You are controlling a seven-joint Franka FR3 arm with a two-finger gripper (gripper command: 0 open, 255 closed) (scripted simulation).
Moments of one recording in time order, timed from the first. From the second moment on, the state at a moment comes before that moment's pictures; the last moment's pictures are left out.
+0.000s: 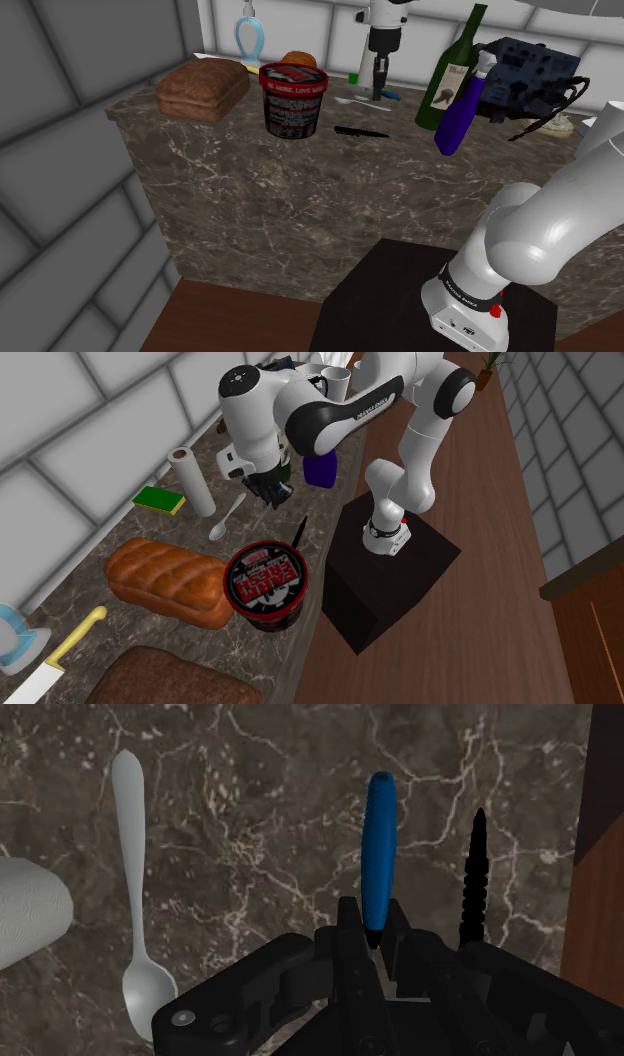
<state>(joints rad) 0.12 -0.30 -0.22 -1.93 -0.17 1.54 -0.65</state>
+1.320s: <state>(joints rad) 0.12 -0.21 -0.21 -1.56 -0.15 1.26 -0.69</state>
